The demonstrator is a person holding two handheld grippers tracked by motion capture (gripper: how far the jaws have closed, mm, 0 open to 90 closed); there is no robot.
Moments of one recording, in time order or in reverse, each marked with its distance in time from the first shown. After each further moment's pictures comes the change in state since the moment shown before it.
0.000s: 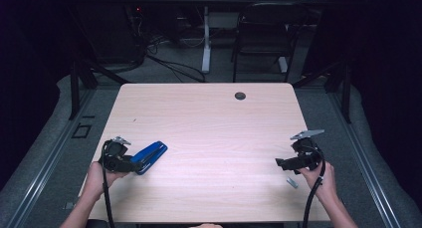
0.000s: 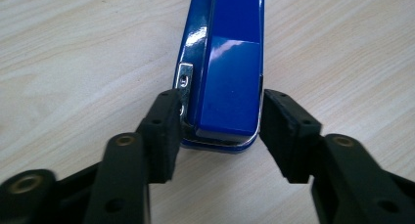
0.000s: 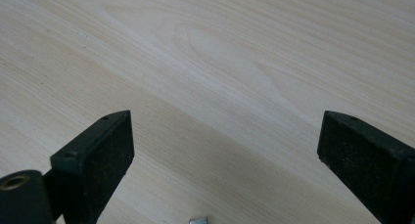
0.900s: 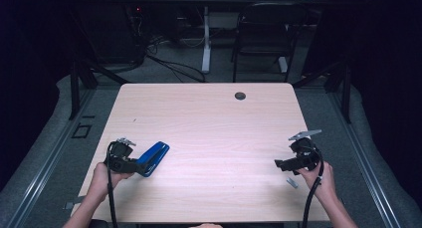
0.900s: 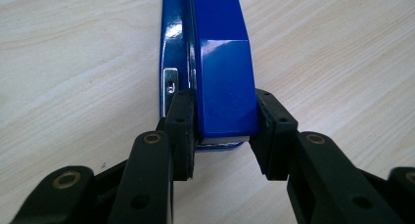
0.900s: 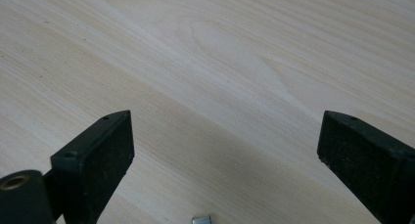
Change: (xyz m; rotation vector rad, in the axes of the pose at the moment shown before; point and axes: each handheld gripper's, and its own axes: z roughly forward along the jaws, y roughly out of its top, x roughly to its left) left arm -0.014 0.005 0.004 0.029 -0.082 -0.012; right arm 0.002 0.000 0.005 0.022 0.008 -0.006
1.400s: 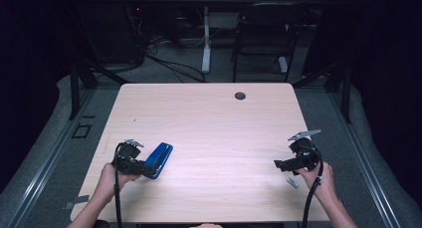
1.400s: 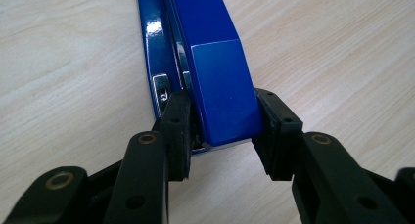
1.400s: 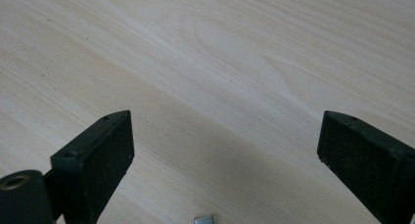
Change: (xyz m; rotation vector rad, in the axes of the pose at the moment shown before) left arm -0.020 0.008 0.009 0.024 -0.041 0.025; right arm 0.001 0.000 0.000 0.007 0.005 -0.007
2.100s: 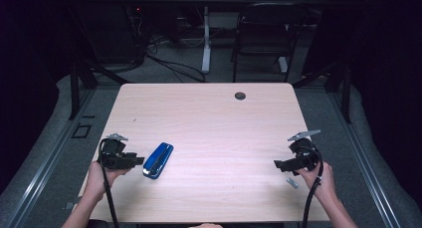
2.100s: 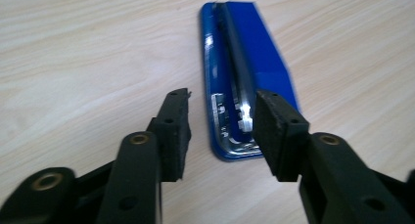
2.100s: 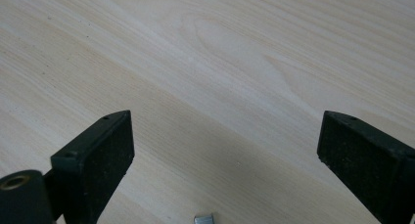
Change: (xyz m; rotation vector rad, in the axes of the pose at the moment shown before) left arm 0.025 -0.010 -0.030 -0.149 0.053 -0.091; right arm 0.001 0.000 0.000 -0.001 0.002 -0.003
